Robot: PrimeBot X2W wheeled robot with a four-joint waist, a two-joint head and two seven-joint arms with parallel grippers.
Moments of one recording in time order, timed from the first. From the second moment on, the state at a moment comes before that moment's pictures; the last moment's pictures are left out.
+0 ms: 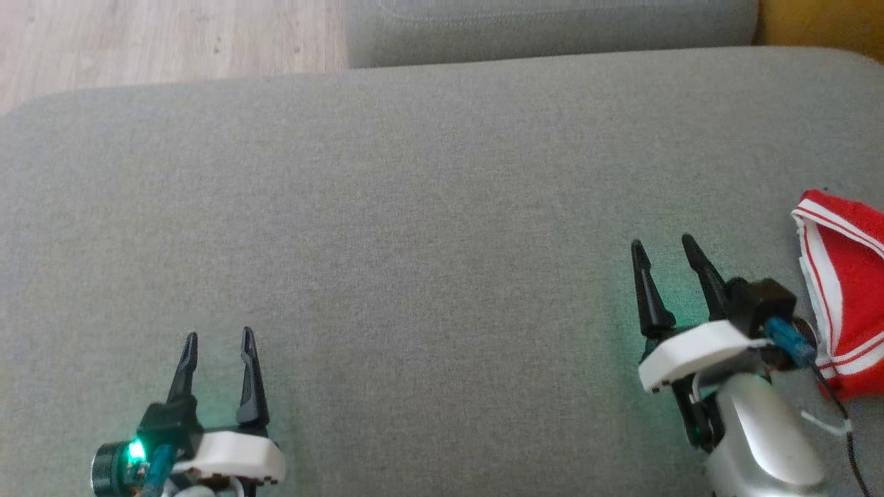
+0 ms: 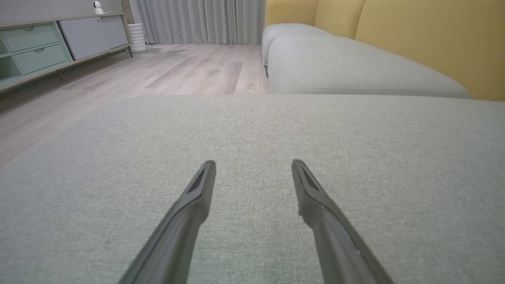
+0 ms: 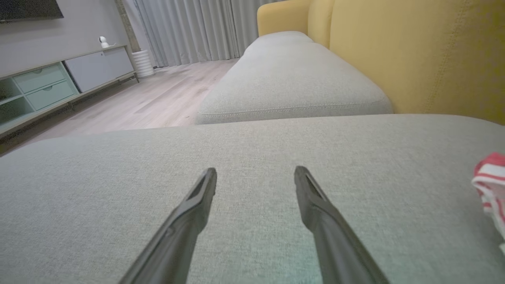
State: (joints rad) left arm -0.06 0.05 -0.03 0.40 -0.12 0.02 -0.25; right arm -0.29 -0.06 0.10 0.58 0.14 0.13 -0.25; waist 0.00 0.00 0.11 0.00
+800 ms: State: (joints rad) left arm 0.04 0.05 -0.03 0.48 -0.28 -0.01 -0.22; right arm -0.17 -0.05 0.09 0.64 0.25 0.13 -0.22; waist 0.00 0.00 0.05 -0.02
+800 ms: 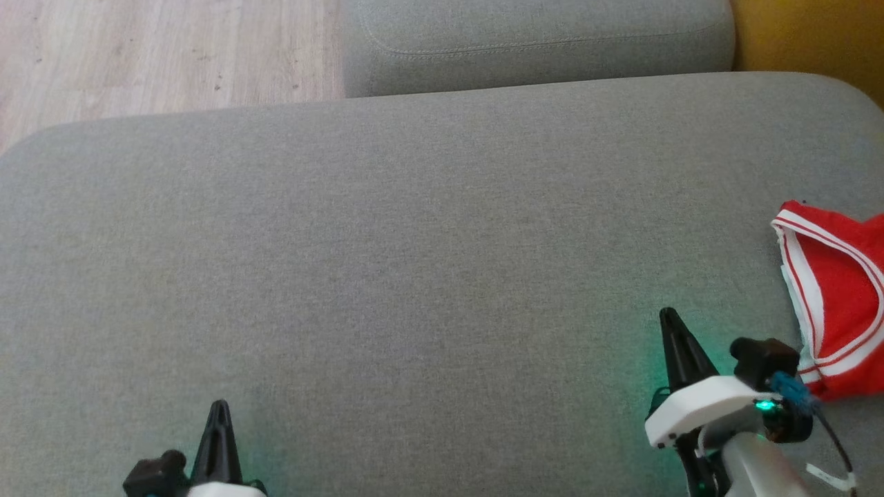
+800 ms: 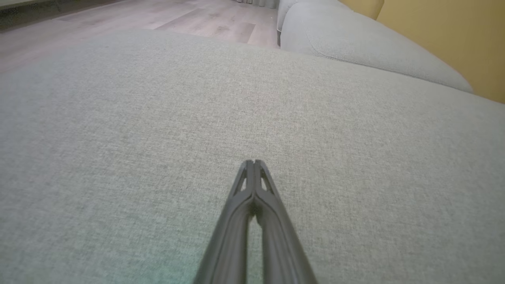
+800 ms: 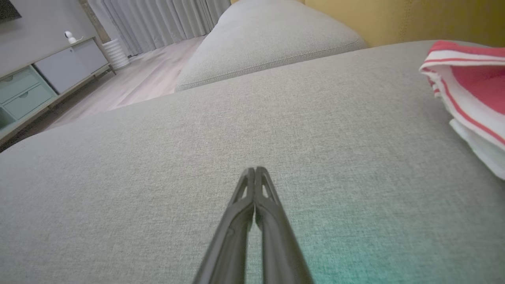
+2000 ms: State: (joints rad) left arm 0.02 0.05 0.00 0.41 -0.69 -0.05 -0.12; right arm -0.17 -0.05 0.02 0.53 0.66 0.13 -0.12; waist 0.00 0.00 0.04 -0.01
